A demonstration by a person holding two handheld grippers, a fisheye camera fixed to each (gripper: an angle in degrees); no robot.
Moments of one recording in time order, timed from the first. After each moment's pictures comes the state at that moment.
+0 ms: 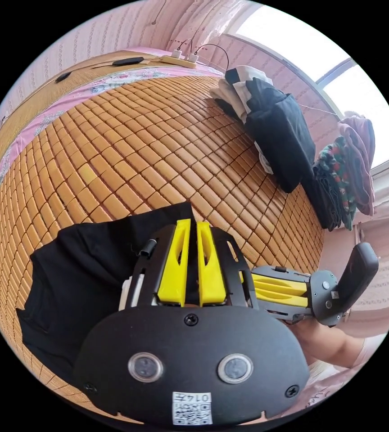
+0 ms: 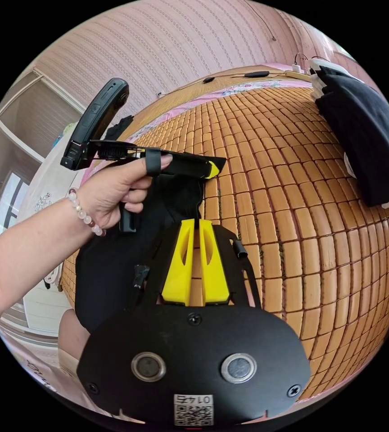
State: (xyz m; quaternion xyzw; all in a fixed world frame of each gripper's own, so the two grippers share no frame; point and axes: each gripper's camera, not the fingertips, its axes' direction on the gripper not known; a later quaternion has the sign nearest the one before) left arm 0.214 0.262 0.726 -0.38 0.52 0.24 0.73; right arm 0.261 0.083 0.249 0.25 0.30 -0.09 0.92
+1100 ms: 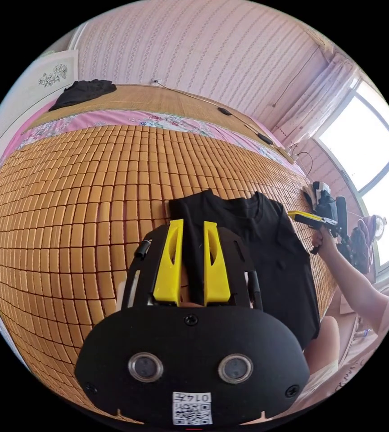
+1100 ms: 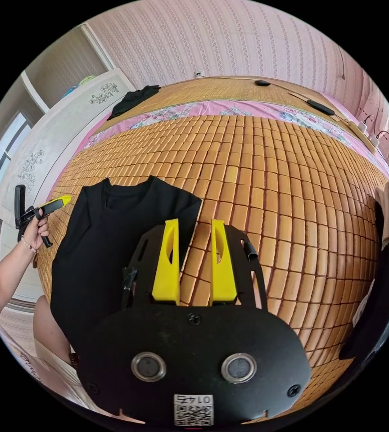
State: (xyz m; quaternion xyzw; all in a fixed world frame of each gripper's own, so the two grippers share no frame) left arm -0.179 0.311 0.804 -0.32 0.38 -0.03 0.87; right arm 0.235 -0.024 0.275 0.16 0.37 -0.19 0.90
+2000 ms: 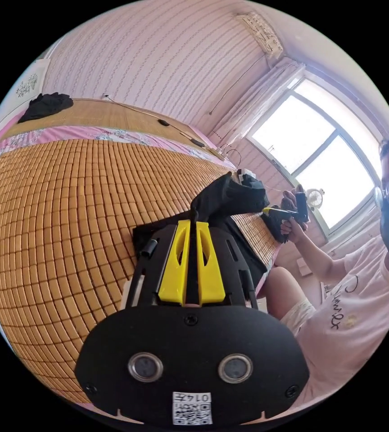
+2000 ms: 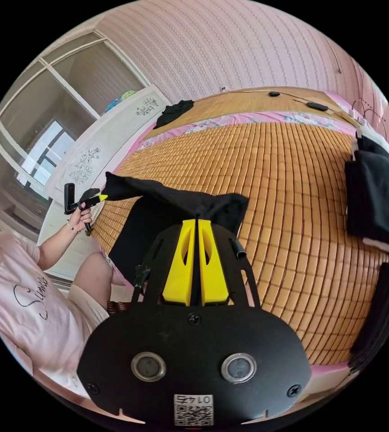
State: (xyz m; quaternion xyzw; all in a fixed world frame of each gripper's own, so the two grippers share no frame) left arm -0.318 0.388 0.655 -0.27 0.54 -0.02 0.80; right arm 0.204 0.210 0.271 0.14 0.27 -0.21 0.93
